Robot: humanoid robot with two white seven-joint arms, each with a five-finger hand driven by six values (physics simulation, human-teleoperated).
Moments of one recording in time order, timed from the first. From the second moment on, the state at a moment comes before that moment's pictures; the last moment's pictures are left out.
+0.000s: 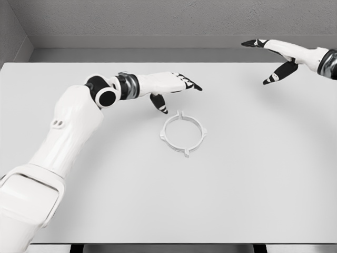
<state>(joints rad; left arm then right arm) -0.87 0.05 -0.49 -0.84 -0.80 -0.61 -0.58 -1.00 -0.54 0.59 -0.63 0.13 -0.61 0.61</state>
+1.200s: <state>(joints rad) -0.88 0.00 -0.51 -0.84 -0.96 -0.61 -0.57 -1.00 -0.54 0.59 -0.63 0.13 -0.61 0.61</state>
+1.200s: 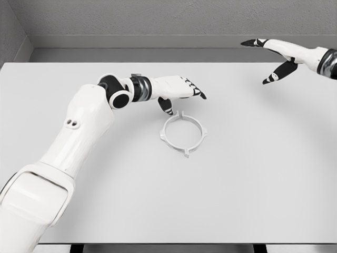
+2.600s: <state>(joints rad) -0.88 0.00 -0.54 -0.86 -0.97 -0.61 -0.57 -1.00 -0.54 0.60 -0.65 0.13 -0.61 0.61</state>
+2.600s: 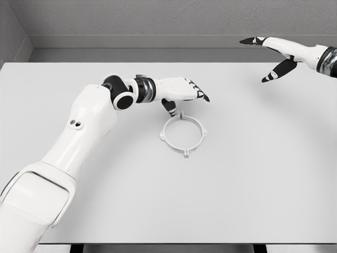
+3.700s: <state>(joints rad) -0.88 0.00 -0.53 -0.87 -0.98 -0.61 -0.57 -1.01 -0.57 0.60 -0.66 0.13 -0.61 0.61</state>
